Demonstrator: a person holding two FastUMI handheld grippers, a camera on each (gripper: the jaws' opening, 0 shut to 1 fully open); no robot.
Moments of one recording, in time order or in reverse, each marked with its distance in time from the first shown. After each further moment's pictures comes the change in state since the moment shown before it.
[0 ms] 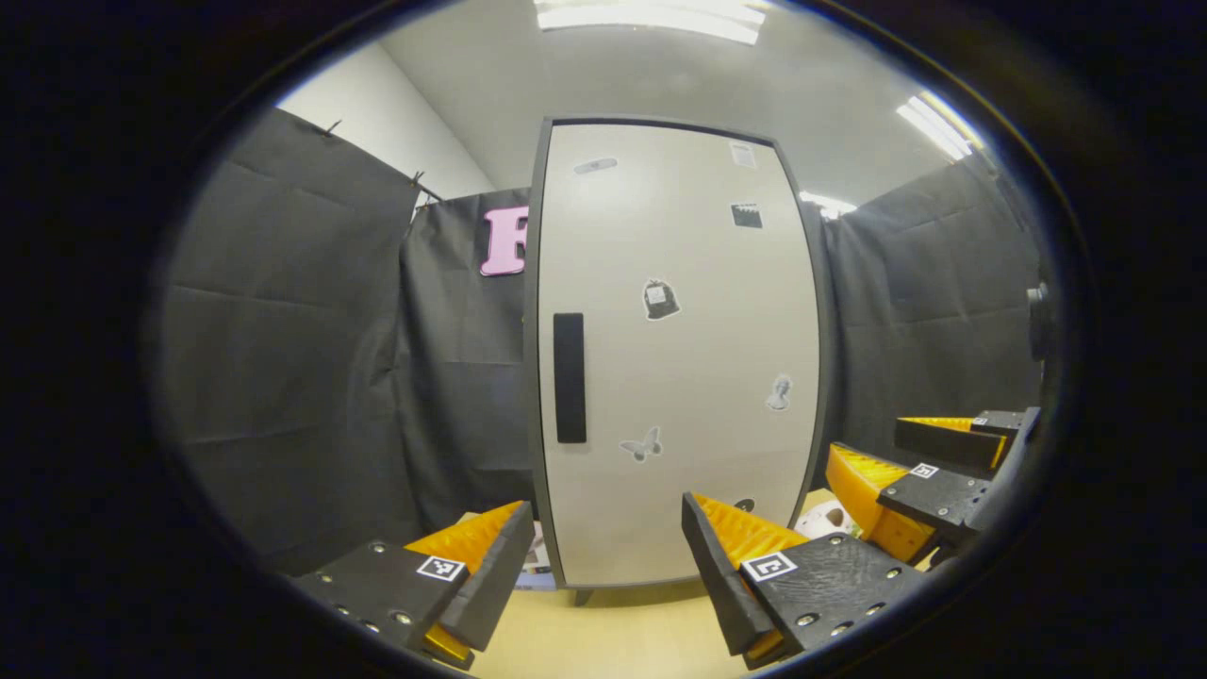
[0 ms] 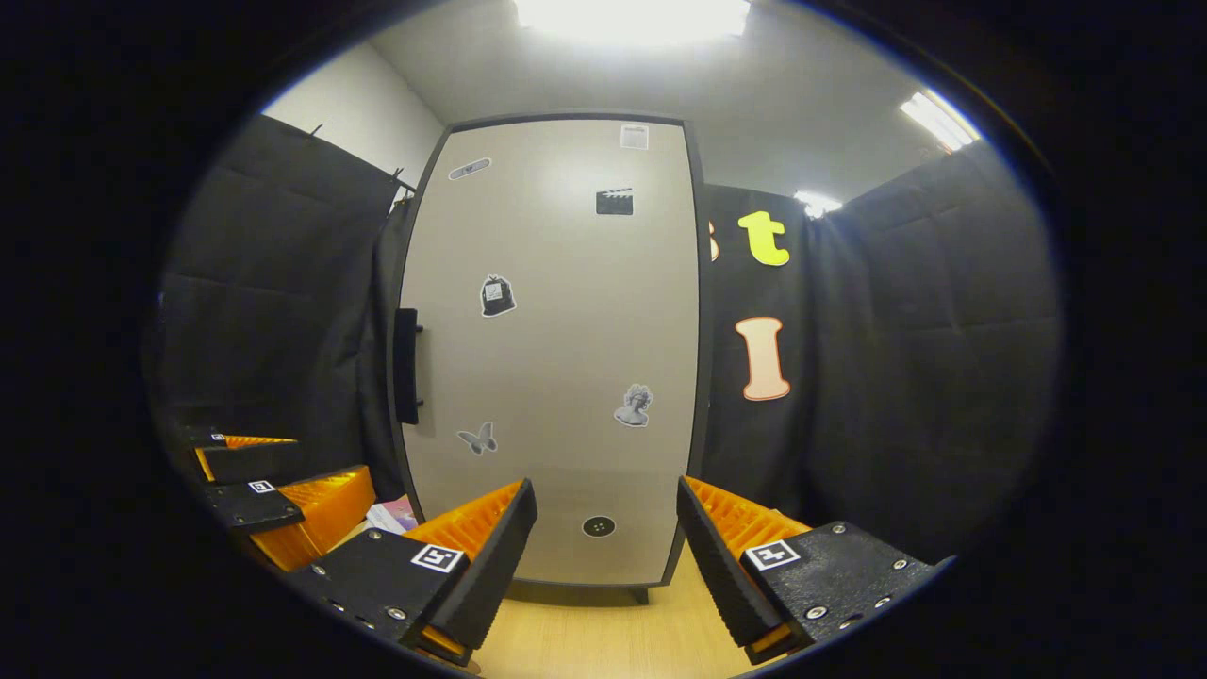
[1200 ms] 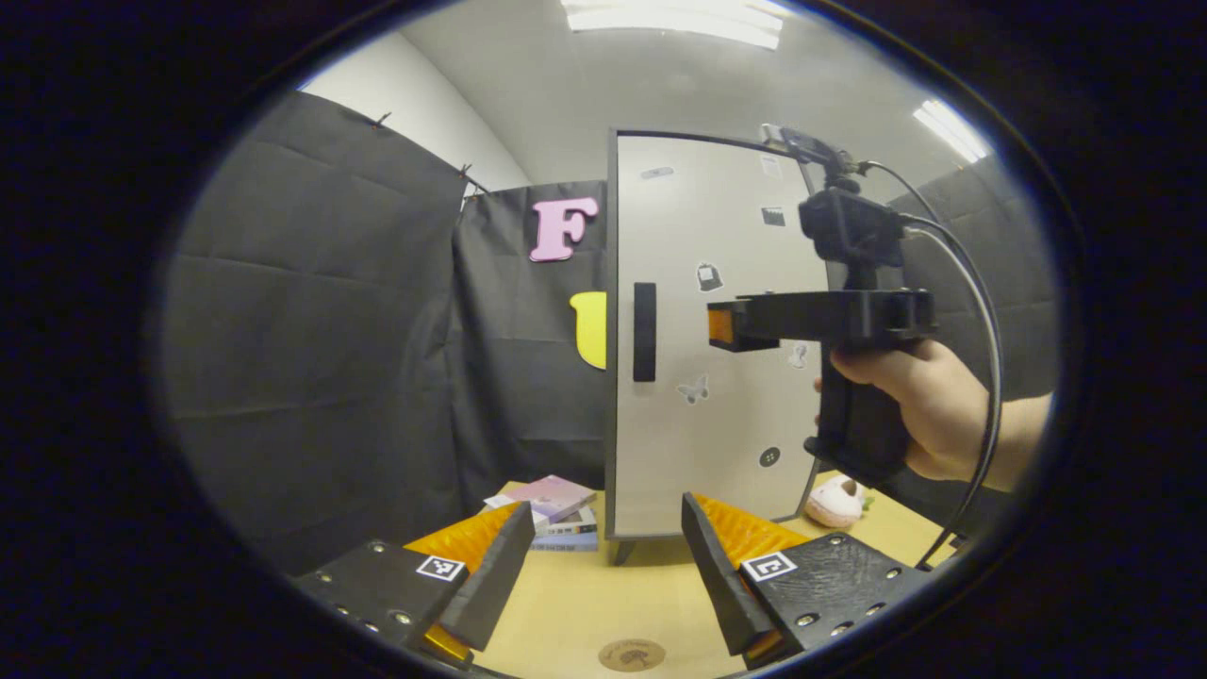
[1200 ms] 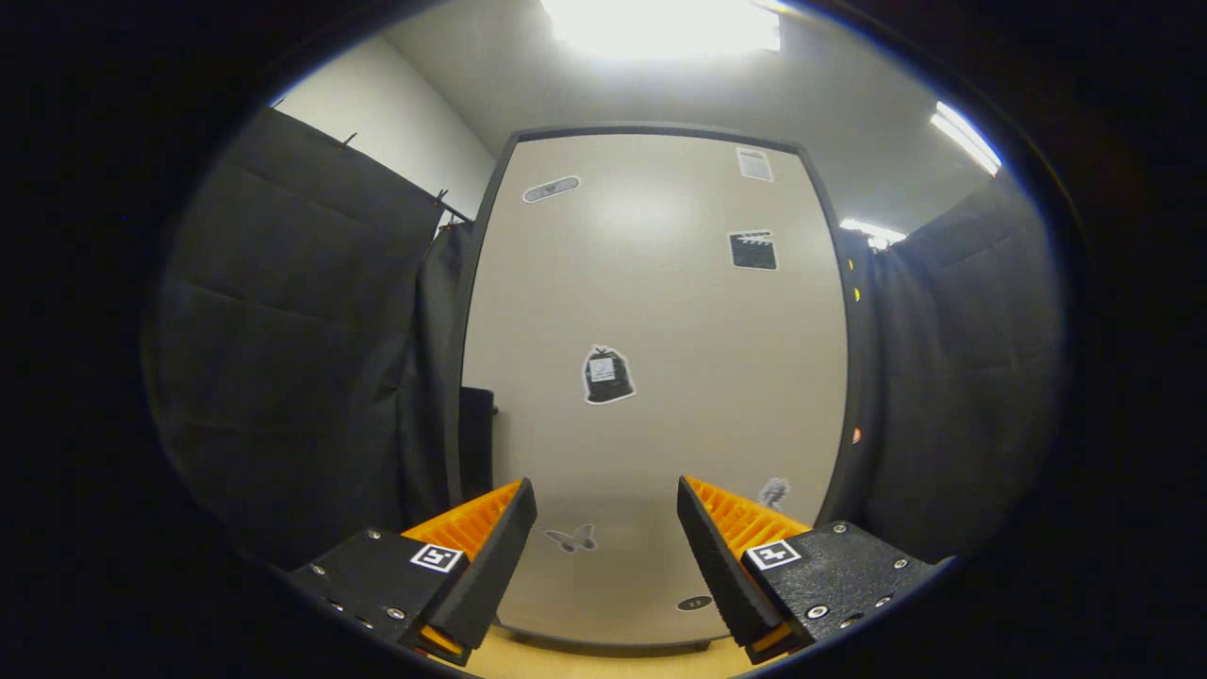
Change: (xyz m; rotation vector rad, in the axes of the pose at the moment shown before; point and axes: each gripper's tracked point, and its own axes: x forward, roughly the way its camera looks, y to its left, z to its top) left arm -0.125 0.071 -0.050 -0.018 0.028 0.099; right arm 0.085 0.134 0.073 0.006 -0.105 0.171
